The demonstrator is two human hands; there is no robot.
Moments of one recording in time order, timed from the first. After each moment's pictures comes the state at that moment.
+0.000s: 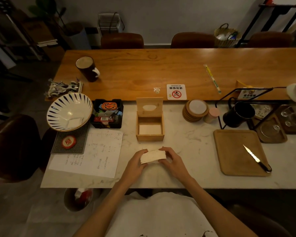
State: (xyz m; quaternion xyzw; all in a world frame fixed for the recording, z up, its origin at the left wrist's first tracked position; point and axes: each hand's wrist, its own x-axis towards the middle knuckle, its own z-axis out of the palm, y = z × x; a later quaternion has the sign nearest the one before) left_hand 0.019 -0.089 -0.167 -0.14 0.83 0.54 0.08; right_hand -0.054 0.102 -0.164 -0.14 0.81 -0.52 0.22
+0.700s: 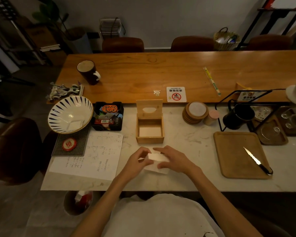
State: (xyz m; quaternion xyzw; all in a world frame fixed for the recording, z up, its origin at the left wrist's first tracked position) left_hand -0.001 -0.092 -0.128 -0.13 0.77 0.62 0.12; right_hand -0.091 0.100 -0.130 -0.29 0.86 -0.26 0.32
